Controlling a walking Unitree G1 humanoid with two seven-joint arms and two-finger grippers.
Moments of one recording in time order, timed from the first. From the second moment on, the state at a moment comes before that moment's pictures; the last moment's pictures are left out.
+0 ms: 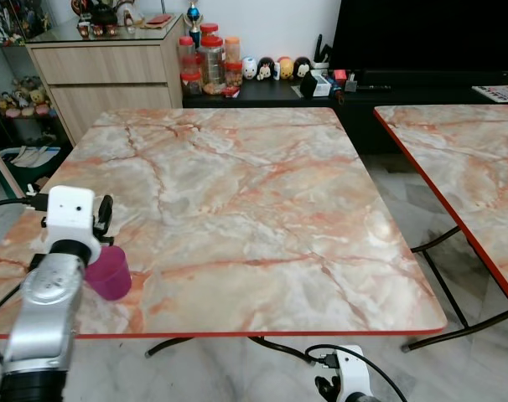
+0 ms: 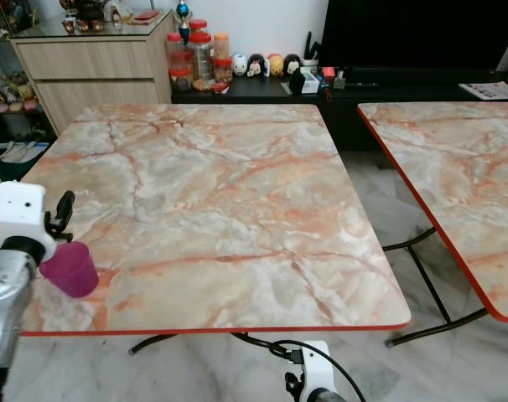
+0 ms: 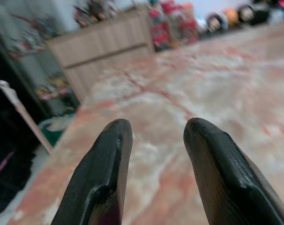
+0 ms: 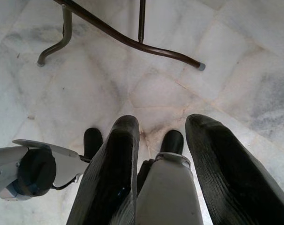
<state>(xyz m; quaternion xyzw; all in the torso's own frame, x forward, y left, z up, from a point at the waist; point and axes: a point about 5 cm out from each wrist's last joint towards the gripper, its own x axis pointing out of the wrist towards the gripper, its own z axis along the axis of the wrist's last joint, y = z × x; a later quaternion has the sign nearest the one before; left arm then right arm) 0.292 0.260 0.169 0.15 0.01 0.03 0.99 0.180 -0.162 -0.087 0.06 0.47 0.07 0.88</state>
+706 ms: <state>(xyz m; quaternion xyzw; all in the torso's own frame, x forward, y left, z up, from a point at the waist) 0.308 0.303 0.164 0.23 0.14 0.06 0.96 0.179 -0.163 -0.088 0.06 0.48 0.06 0.88</state>
